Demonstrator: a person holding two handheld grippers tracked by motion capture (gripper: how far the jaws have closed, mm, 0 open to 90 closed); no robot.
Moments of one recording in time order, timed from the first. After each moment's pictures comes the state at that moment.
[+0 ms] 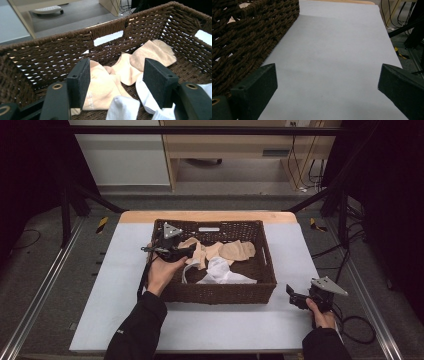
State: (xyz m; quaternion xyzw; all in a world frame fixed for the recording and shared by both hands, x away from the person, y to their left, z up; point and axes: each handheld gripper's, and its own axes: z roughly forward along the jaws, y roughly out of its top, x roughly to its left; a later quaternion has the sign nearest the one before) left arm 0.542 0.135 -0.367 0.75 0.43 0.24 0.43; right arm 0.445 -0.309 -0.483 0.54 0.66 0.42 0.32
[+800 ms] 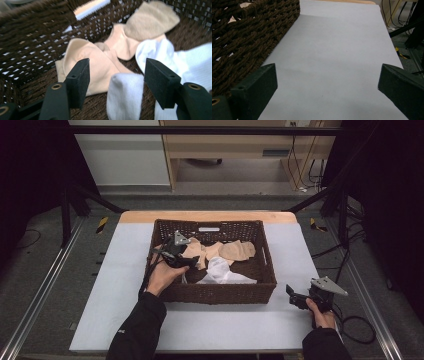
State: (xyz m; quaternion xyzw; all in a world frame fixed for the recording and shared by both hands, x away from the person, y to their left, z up) left arm 0.552 0.126 -0.401 0.83 0.37 0.21 0.35; right arm 0.445 -0.309 -0.483 0.53 0.67 0.42 0.31
